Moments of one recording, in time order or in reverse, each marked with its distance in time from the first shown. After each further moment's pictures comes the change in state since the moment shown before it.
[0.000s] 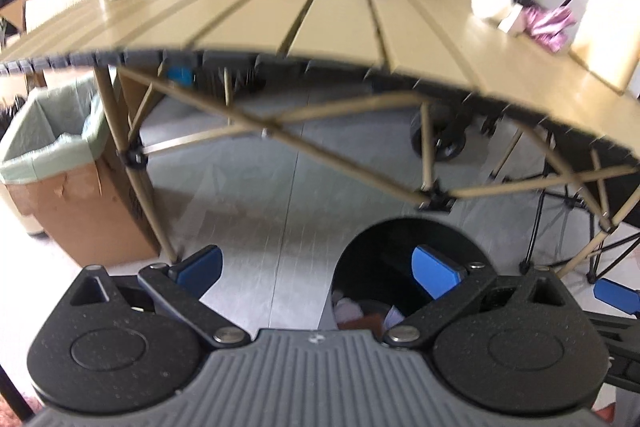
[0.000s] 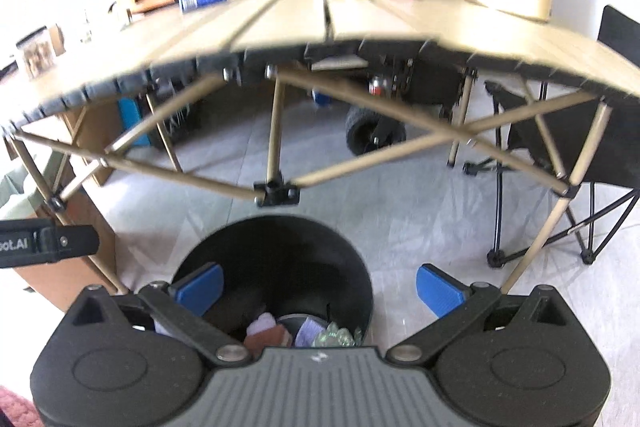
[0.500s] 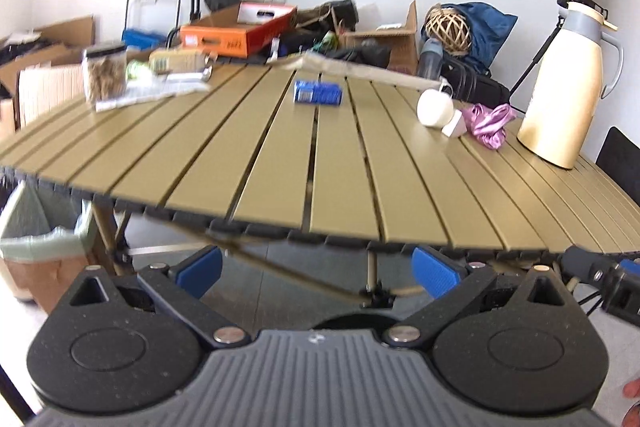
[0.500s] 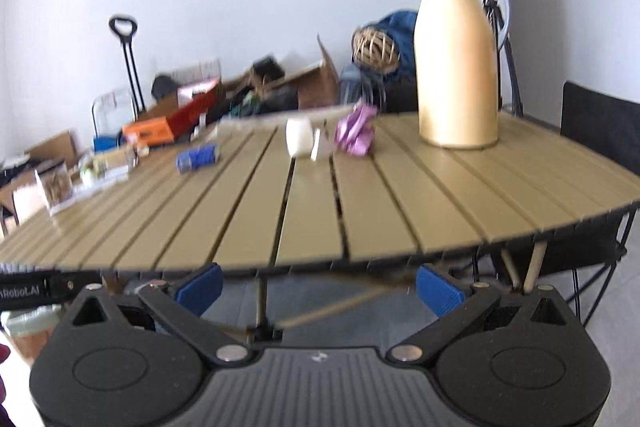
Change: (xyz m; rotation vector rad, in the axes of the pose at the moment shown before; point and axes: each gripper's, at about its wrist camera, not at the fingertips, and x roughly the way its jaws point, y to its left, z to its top) left arm -0.063 -0.038 0.046 0.023 -0.241 -0.057; right arm -0.075 -0.053 0.061 0.074 -0.350 0.019
